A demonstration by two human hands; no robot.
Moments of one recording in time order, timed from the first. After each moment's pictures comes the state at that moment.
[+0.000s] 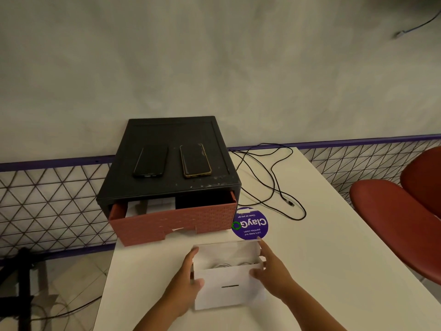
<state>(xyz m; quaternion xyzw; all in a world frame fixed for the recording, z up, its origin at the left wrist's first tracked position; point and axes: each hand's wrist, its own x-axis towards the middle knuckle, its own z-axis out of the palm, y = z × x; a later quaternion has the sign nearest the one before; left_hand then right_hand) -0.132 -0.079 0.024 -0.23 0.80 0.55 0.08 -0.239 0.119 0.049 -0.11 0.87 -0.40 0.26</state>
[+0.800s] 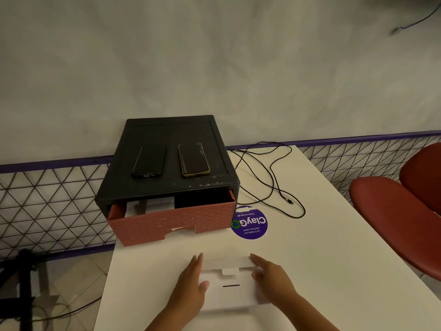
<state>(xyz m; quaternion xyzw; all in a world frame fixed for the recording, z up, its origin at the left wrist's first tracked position) -0.130 -0.061 0.024 -0.20 0.90 0.38 0.09 -0.229 0.125 0.039 -0.14 0.93 -0.23 0.23</state>
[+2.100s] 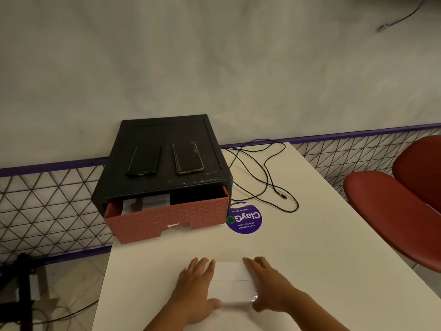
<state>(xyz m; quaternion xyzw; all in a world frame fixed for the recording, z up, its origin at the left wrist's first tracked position) -0.127 -0.044 0.042 -0.06 0.96 0.15 0.23 -0.219 0.150 0.034 -0.29 0.91 -0.14 0.28</state>
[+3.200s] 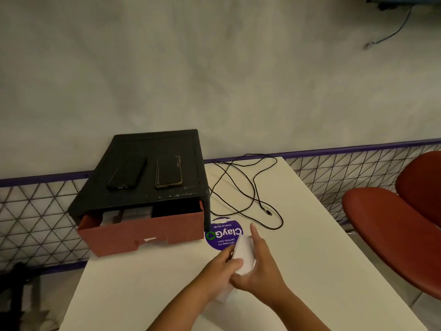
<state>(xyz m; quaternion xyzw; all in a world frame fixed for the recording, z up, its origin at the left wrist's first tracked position) -0.196 0.058 0.109 -0.17 0.70 0.68 0.12 -0.253 0.184 0.077 -0.24 0.81 -0.53 0.11</state>
